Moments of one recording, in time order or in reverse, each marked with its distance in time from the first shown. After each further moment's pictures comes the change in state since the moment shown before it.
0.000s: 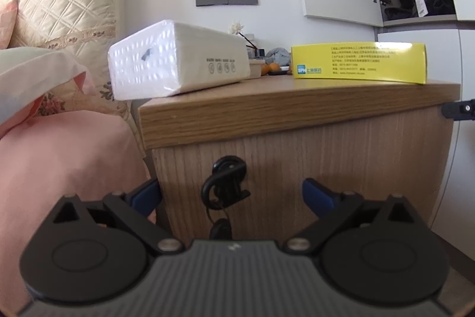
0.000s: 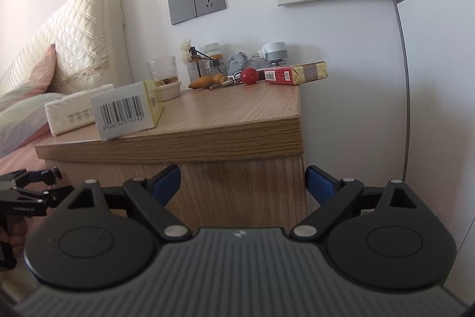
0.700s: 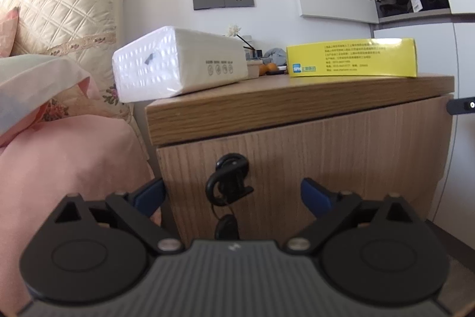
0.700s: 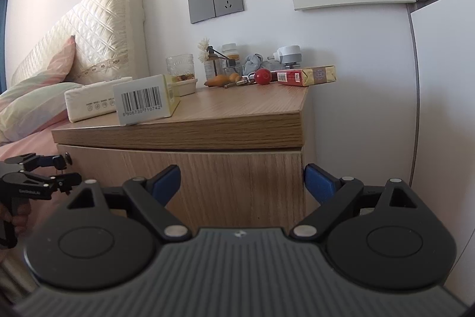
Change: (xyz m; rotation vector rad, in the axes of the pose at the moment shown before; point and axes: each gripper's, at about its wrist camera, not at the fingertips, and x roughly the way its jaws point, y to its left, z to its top) left arm -0.010 -0.002 -0.003 0.028 -0.003 0.014; right arm -0.015 0.001 -0.005 -0.061 -0.011 0.037
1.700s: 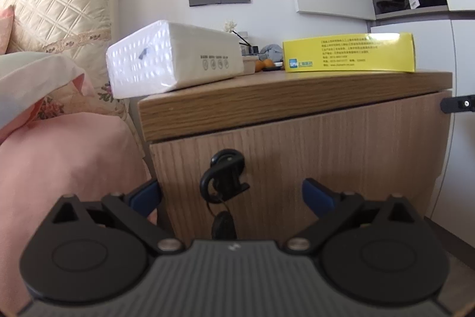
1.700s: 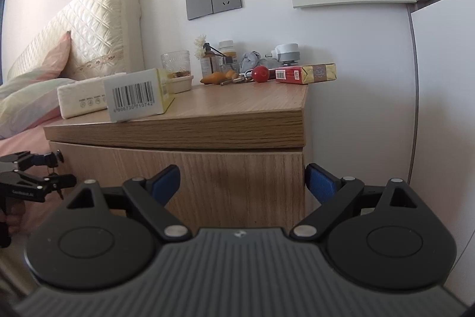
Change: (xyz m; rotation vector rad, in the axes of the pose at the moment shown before) left arm 0.002 0.000 -0.003 0.010 0.006 -0.018; right arm 0.007 -0.004 -0.002 -0.014 0.005 0.005
